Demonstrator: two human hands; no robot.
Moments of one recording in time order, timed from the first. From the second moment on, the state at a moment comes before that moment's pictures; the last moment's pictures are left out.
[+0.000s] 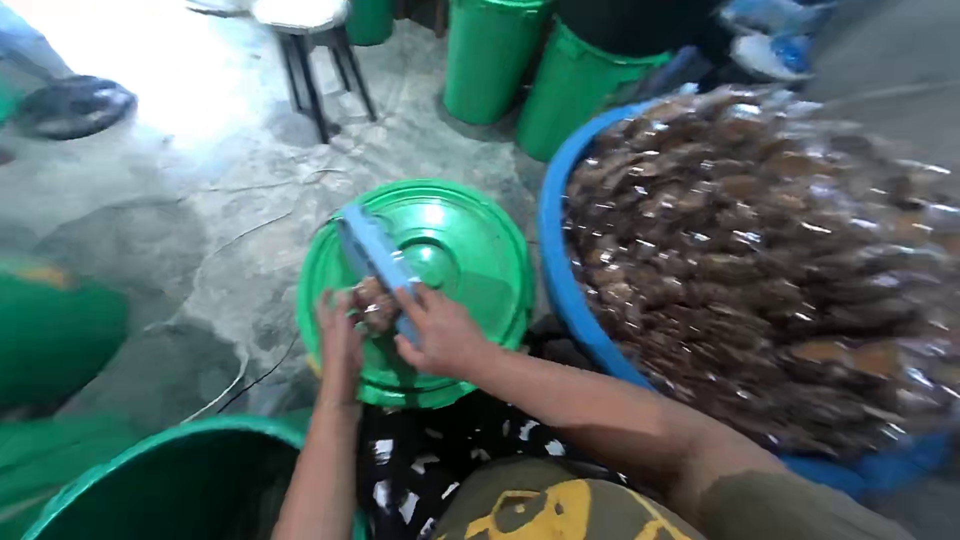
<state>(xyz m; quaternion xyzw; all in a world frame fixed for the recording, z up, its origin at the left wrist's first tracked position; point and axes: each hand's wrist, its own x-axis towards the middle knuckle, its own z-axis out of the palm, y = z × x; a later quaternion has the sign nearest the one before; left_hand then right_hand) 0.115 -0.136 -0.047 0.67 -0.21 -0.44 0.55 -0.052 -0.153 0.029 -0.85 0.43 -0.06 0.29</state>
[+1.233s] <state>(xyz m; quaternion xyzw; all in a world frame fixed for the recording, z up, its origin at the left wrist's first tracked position) 0.128 0.012 0.031 0.60 -0.62 -0.45 0.22 -0.351 -0.218 0.027 -0.74 0.64 0.22 0.02</state>
